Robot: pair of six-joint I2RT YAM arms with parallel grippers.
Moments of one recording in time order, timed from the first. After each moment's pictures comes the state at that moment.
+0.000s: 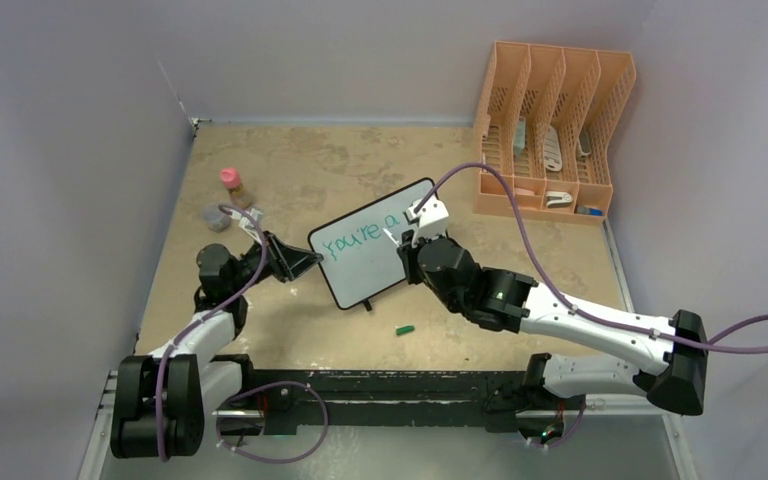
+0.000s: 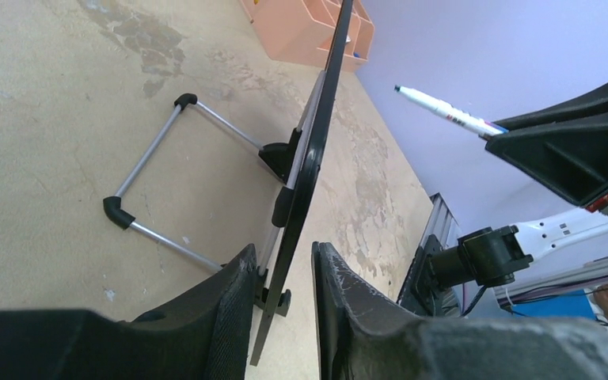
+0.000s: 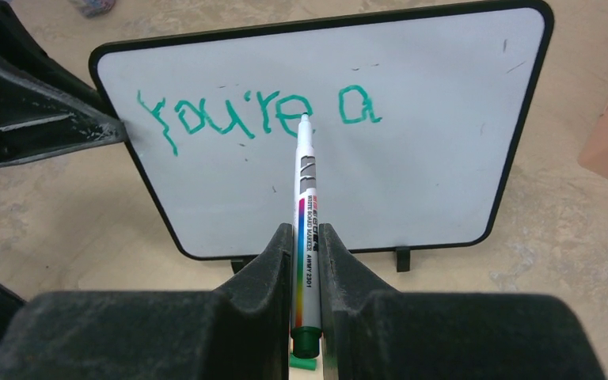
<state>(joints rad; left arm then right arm) 0.04 1.05 0.21 0.76 0.96 -0.73 1.13 1.13 0.95 -0.27 0.58 0.35</state>
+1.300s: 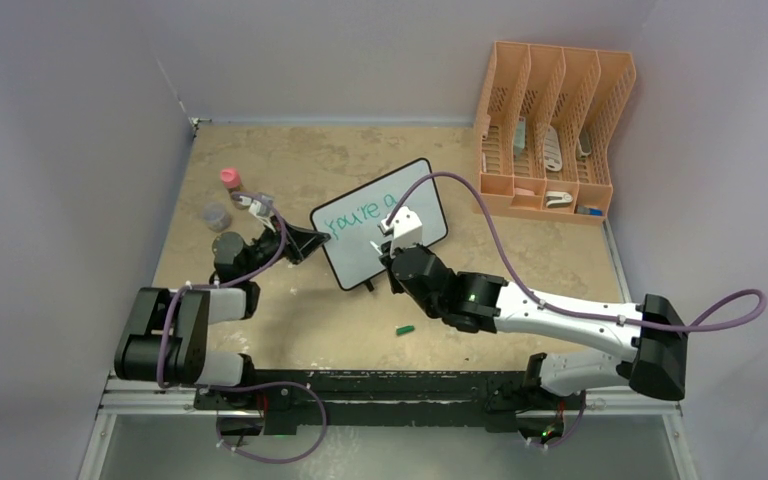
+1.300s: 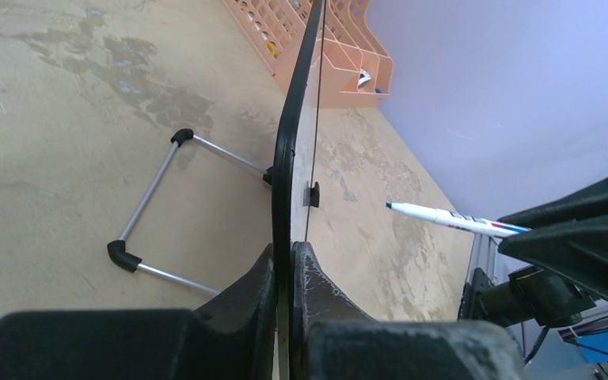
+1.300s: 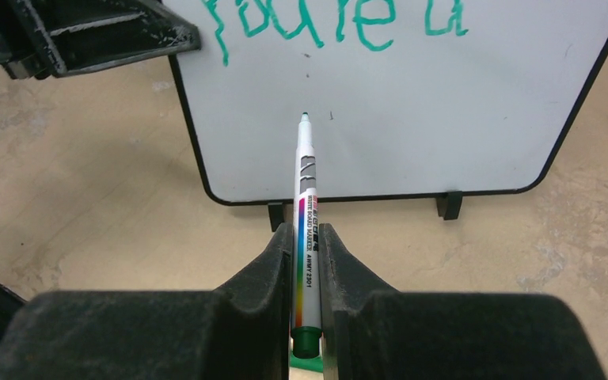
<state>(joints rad) -0.06 1.37 0.26 1.15 0.81 -0.71 1.18 1.26 0.95 -0.22 0.59 0.34</state>
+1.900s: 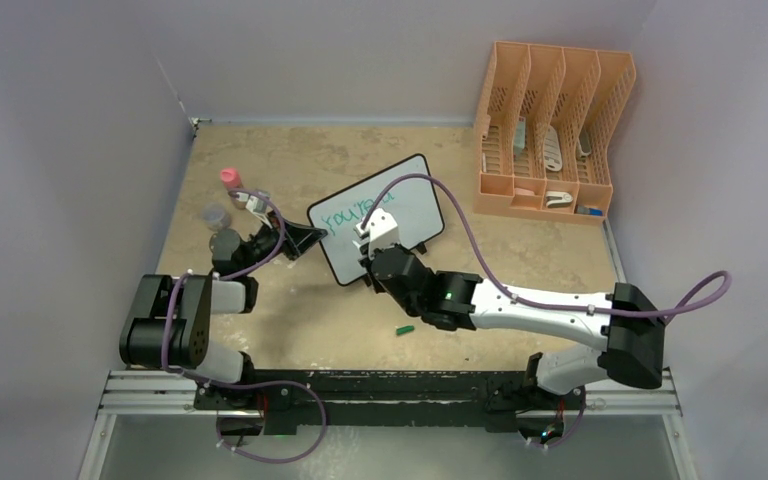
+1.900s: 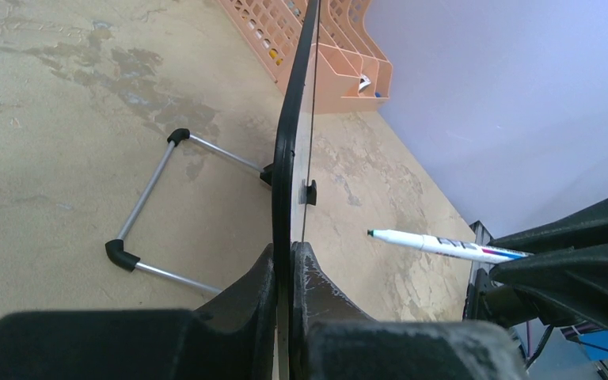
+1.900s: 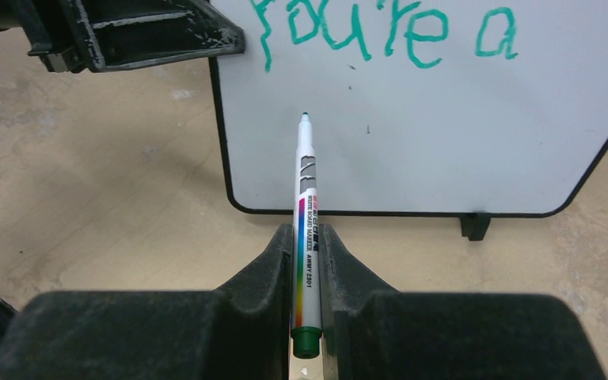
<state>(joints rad) -0.01 1.48 0.31 1.24 0.87 -0.72 1.20 1.38 0.99 -0.12 0.58 0.26</state>
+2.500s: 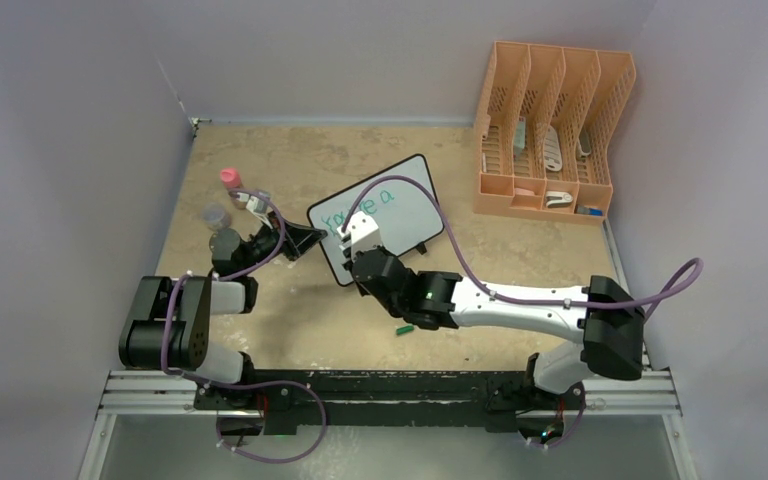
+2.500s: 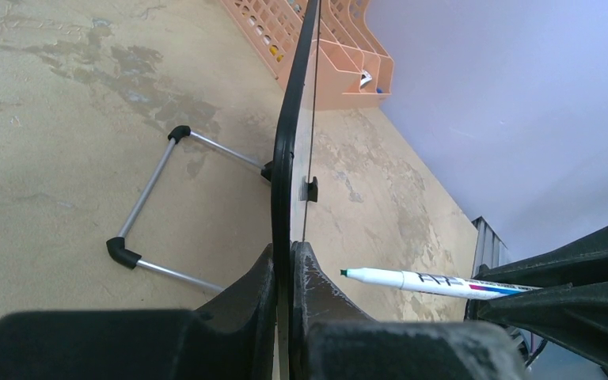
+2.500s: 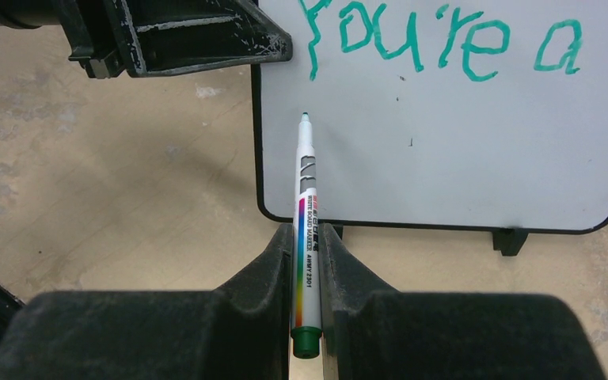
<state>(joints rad) -0.01 1.47 0.31 1.22 0.88 -0.70 1.23 1.49 1.07 -0.11 0.58 0.27</state>
